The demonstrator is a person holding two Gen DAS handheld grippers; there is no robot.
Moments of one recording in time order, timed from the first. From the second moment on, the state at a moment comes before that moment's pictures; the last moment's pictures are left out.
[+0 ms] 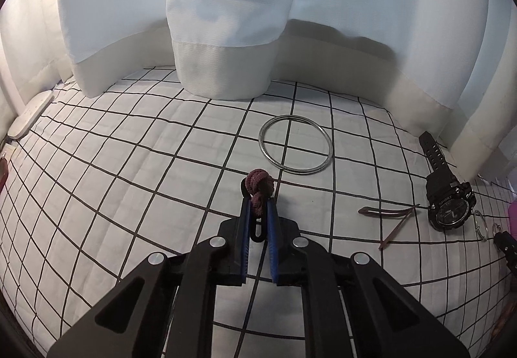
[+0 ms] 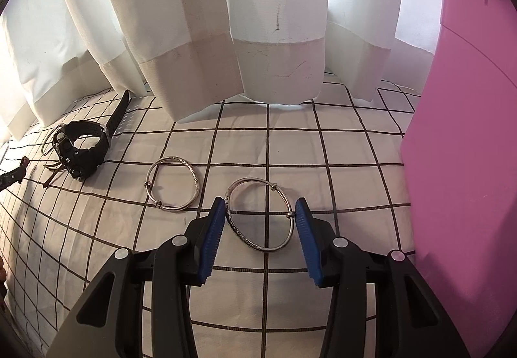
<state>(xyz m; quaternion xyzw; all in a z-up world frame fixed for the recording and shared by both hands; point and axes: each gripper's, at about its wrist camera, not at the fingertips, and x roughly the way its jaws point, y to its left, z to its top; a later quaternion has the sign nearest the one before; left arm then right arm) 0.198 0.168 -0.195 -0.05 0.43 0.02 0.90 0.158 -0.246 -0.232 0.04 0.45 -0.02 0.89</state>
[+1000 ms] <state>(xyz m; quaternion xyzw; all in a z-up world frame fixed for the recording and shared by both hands) 0.158 0.155 -0.085 0.00 0.40 -0.07 0.91 0.133 -0.184 -0.091 0.05 0.40 0.03 0.91</state>
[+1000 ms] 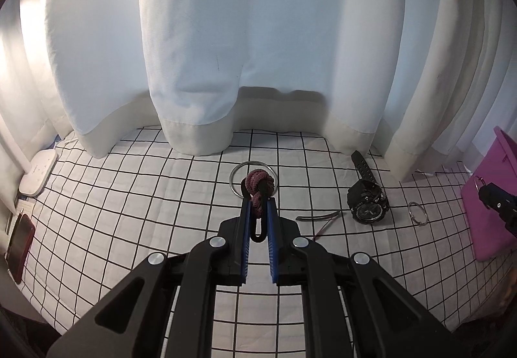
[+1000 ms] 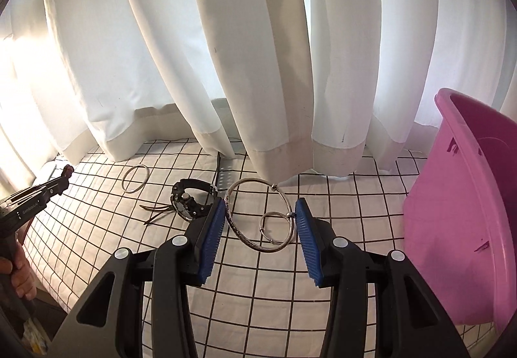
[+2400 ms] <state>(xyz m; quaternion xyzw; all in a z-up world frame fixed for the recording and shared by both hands) 0.101 -0.330 -0.016 0.03 0.42 -0.30 0.85 0.065 -0.553 -0.042 0.10 0.42 -0.06 0.90</state>
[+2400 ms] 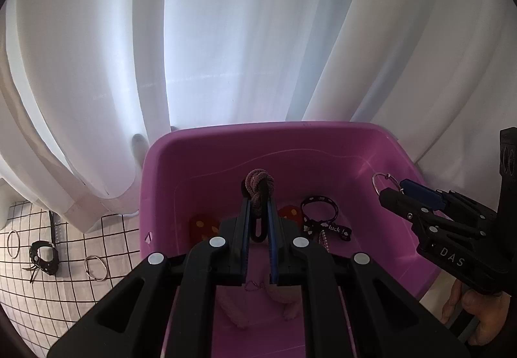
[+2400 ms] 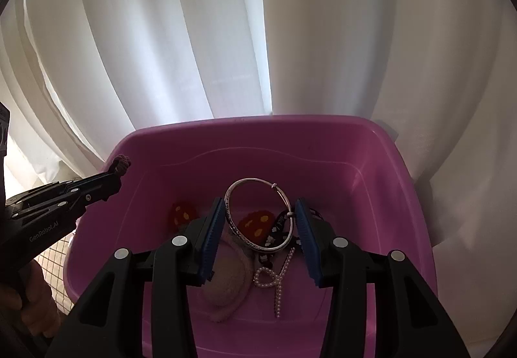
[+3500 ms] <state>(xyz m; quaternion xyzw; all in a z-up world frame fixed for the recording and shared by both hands) 0.116 -0.363 -0.058 0.06 0.51 -0.21 0.83 0.086 -0.569 -0.075 0.11 0.49 -0.01 0.87</state>
